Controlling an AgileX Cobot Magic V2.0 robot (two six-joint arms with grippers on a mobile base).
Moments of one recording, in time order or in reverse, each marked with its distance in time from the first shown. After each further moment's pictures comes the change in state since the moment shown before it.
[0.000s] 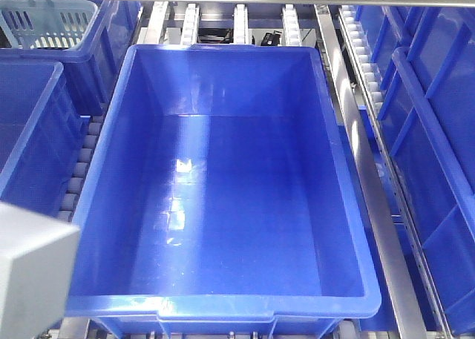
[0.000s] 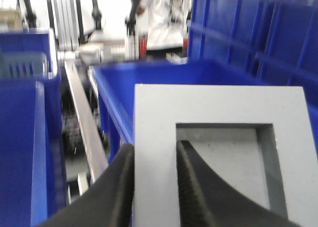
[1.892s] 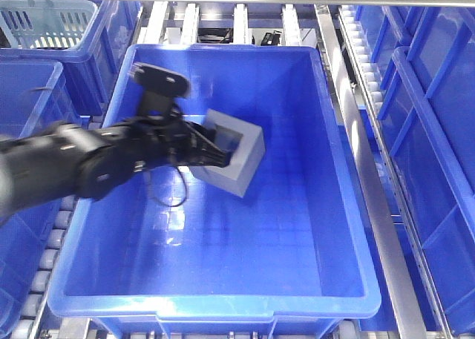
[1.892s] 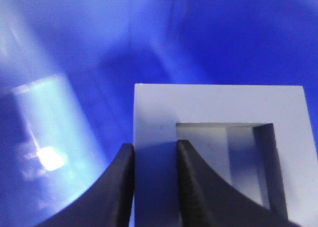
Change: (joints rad) left arm -0.136 1.709 -0.892 0.036 -0.239 -0.082; right arm 0.000 0.000 0.000 0.000 0.000 0.000
